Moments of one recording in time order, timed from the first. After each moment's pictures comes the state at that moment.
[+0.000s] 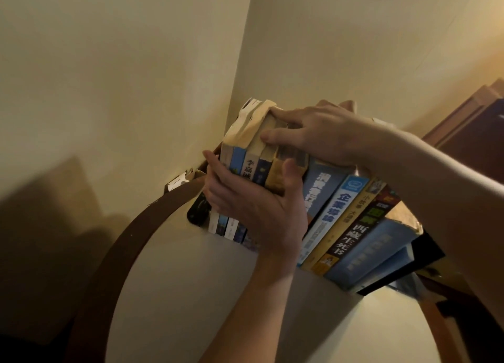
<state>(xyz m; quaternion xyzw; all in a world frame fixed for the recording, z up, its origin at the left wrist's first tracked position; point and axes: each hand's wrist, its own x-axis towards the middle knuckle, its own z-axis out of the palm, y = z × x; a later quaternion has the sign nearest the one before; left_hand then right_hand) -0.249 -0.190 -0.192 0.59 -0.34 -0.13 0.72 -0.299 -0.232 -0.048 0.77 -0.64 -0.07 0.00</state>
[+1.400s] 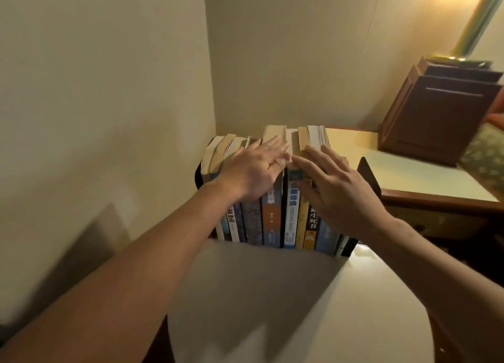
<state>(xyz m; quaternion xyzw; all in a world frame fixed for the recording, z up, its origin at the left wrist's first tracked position) -0.179 -0.203 -0.086 0.38 -0.90 -0.13 0.17 -0.349 -0.087 -0.089 0.73 -0.66 0.13 0.10</state>
